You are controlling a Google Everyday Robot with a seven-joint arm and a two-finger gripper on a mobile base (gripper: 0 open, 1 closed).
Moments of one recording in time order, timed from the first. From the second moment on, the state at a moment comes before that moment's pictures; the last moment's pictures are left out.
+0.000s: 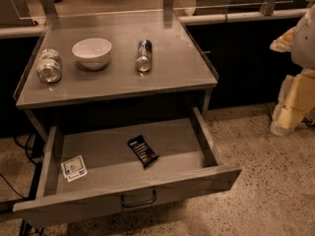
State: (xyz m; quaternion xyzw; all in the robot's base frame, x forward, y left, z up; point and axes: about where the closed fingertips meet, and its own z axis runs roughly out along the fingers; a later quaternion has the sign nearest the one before) arm 0.438 -0.217 0.976 -0.60 0.78 -0.03 0.16
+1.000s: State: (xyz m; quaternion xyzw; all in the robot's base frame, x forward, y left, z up) arm 0.475 -0.195 0.995 -0.55 0.82 -0.06 0.15
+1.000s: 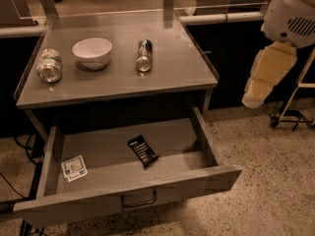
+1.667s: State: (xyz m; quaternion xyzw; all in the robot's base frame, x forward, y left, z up) arm 0.475 -0.186 0.997 -0.55 0.82 -0.05 0.17
